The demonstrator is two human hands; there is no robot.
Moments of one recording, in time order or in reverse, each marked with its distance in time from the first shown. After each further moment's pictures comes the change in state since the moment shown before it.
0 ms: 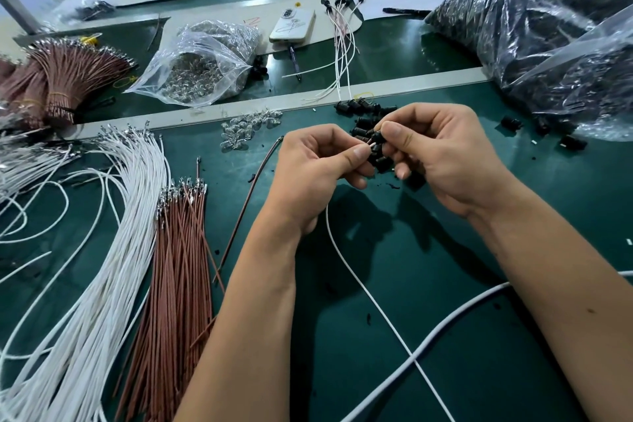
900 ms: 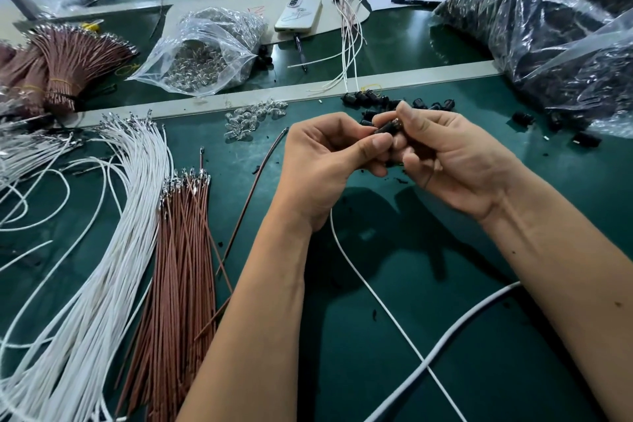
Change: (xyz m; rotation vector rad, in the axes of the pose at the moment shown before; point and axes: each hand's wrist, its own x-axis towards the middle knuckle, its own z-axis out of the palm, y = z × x) left_hand -0.005 0.001 0.007 -0.198 -0.020 0.094; right_hand -0.003 -0.014 0.005 0.375 -0.129 0.360
